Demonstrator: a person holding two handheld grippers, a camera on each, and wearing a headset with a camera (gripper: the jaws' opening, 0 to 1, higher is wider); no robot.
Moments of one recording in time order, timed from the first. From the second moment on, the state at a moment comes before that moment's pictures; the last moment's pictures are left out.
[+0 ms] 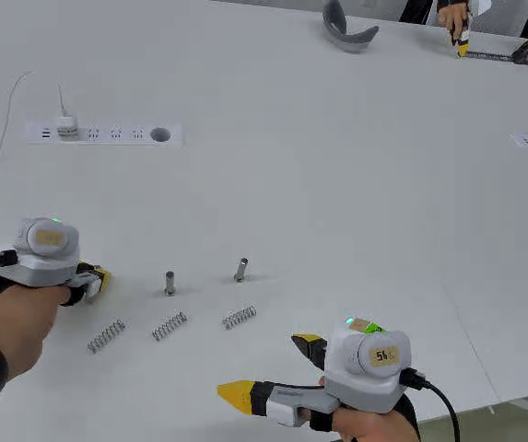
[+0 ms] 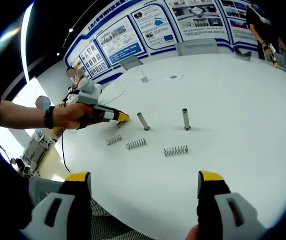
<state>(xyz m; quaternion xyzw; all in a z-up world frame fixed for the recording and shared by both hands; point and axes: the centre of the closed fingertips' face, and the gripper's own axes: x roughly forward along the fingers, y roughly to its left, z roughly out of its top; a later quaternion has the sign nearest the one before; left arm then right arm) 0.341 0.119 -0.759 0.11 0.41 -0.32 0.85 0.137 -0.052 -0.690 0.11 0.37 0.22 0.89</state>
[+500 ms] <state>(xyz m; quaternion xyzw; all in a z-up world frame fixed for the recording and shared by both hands) 0.342 0.122 -0.761 0.17 0.40 -0.29 0.85 0.138 -0.057 -0.690 0.11 0.37 0.21 0.90</state>
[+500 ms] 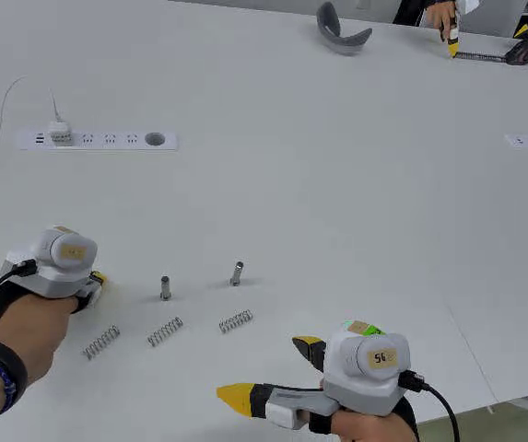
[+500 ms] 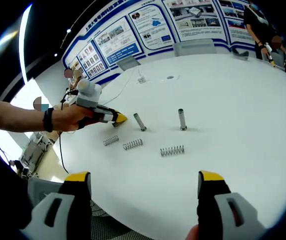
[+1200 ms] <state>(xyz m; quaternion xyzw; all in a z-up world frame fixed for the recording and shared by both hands) 0.338 0.138 -0.743 0.08 0.42 -0.28 0.86 0.139 -0.059 -0.687 0.11 0.37 0.21 0.90</state>
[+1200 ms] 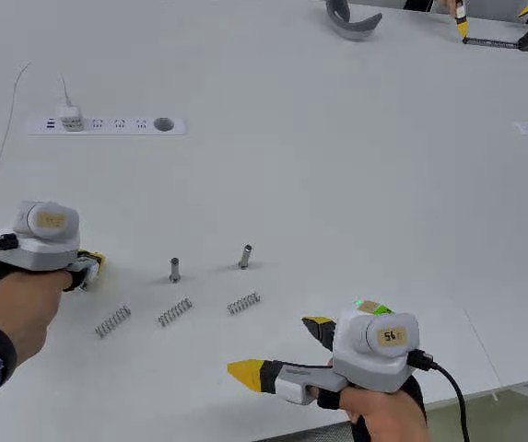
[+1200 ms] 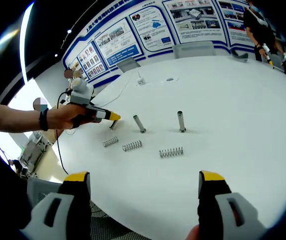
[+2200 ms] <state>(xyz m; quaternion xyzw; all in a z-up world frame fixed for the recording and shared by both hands) 0.314 0.165 -0.719 0.08 0.39 -0.28 0.87 0.138 -0.056 -0.680 0.11 0.36 0.21 0.90</state>
